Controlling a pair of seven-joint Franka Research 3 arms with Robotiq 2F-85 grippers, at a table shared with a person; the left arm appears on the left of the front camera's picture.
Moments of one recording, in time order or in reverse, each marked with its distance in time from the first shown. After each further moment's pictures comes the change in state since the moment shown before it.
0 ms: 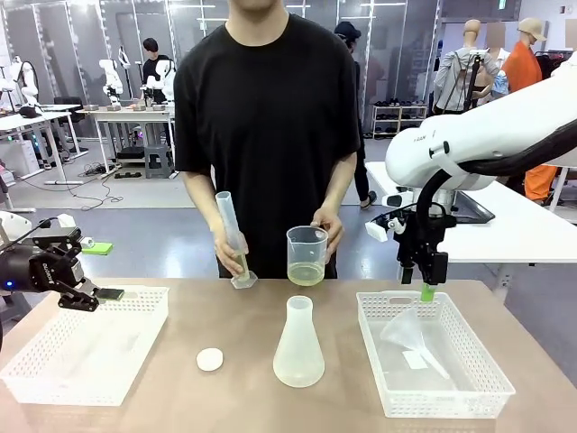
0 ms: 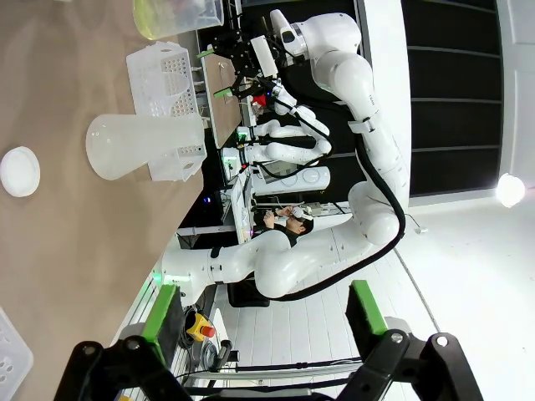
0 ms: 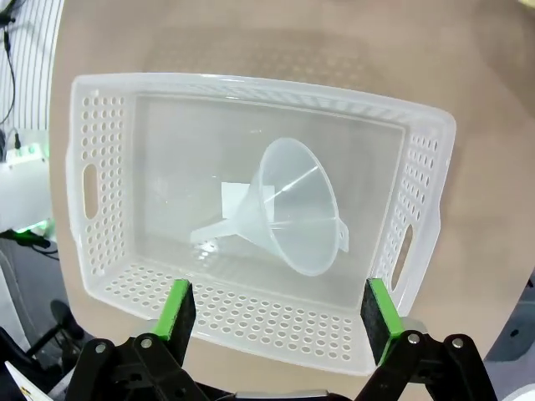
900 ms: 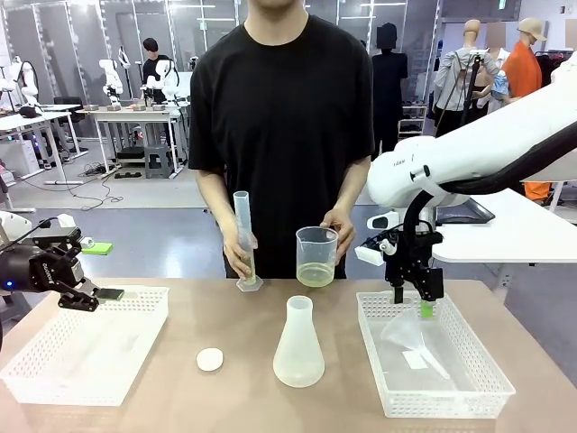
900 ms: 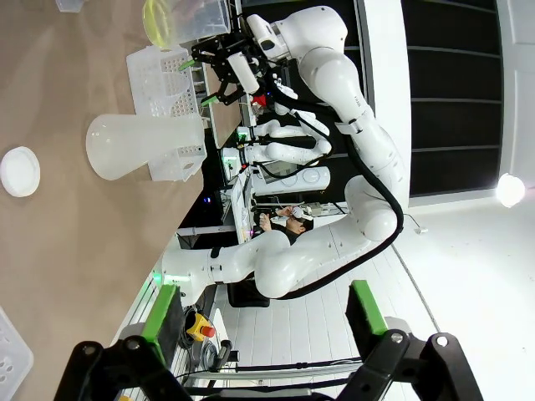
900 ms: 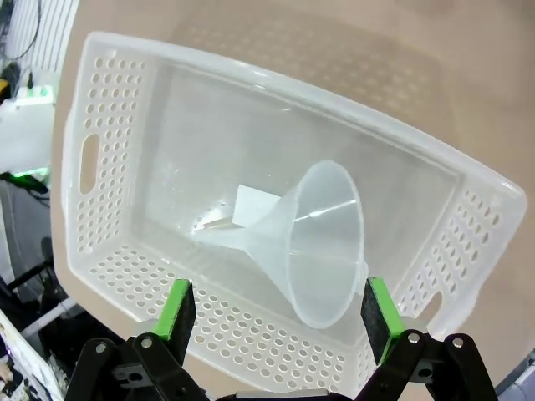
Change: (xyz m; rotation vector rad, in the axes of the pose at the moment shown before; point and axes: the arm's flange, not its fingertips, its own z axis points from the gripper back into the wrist) left arm 0.000 0.000 0.000 0.000 0.000 0.000; right arm 0.019 -0.008 -0.042 0.109 0.085 0.196
